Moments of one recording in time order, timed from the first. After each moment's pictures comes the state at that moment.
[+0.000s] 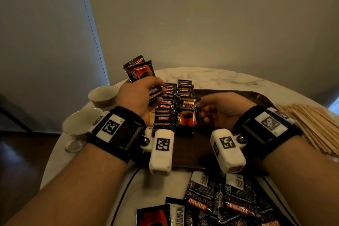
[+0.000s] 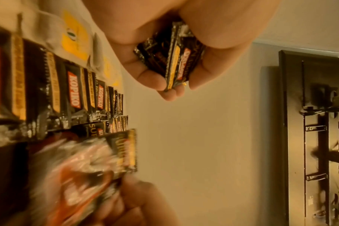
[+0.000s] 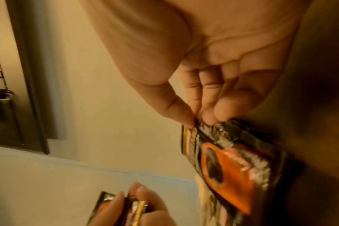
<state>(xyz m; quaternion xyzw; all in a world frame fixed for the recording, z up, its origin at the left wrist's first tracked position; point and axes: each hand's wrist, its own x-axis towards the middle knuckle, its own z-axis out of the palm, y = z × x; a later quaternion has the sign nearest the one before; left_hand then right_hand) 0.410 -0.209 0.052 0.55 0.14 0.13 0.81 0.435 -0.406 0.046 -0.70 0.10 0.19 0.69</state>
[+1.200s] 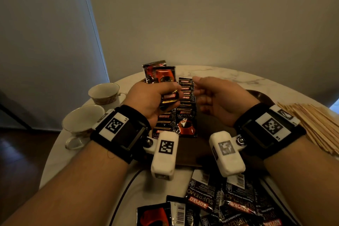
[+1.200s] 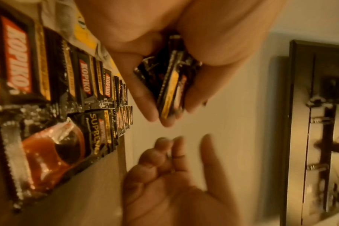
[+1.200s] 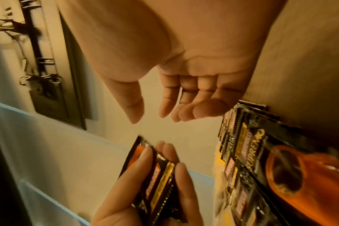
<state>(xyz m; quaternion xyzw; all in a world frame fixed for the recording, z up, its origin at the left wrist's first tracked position) 0.403 -0.219 0.049 0.59 0.07 0.03 0.81 0.436 -0.400 0.052 -0.66 -0.07 0.14 0.73</state>
